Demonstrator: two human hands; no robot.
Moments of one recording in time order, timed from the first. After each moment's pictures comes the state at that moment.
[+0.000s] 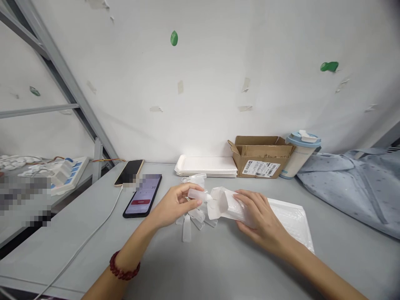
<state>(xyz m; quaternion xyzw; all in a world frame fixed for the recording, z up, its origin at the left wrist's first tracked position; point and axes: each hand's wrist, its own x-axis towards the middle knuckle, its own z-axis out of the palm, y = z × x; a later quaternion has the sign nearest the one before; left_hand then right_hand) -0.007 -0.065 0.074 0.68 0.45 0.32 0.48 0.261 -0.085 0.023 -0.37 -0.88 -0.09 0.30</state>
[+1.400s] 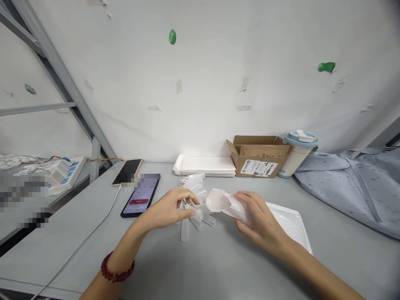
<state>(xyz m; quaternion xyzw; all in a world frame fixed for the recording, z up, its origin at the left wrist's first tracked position) -0.011 -0.066 0.075 0.79 0.47 0.20 0.35 0.258 -0.091 0.026 -0.40 -0.86 -0.03 0.32</state>
